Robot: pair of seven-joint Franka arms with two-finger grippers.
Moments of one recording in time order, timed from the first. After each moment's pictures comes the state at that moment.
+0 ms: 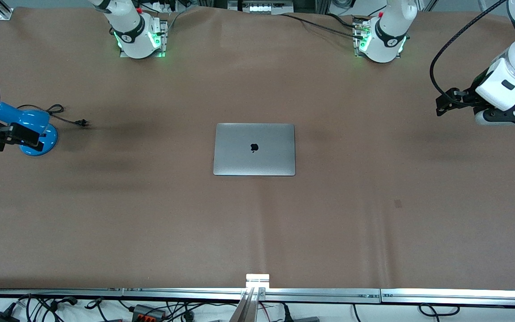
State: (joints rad) left arm 0.02 -0.09 -0.06 -1.83 0.02 1.68 -0.06; right arm 0.02 0.20 -0.07 -1.42 0.03 1.64 -0.04
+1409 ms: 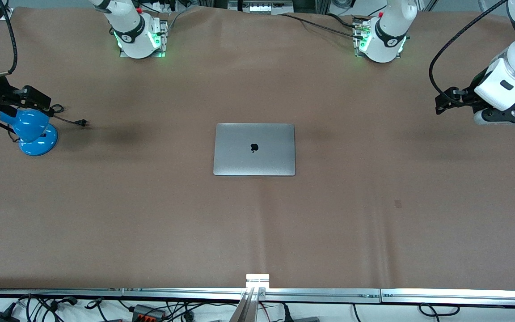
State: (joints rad) left arm 0.02 -0.09 -0.06 -1.83 0.02 1.66 -0.07; right arm 0.02 -0.05 -0.06 -1.75 0.00 1.70 -0.04
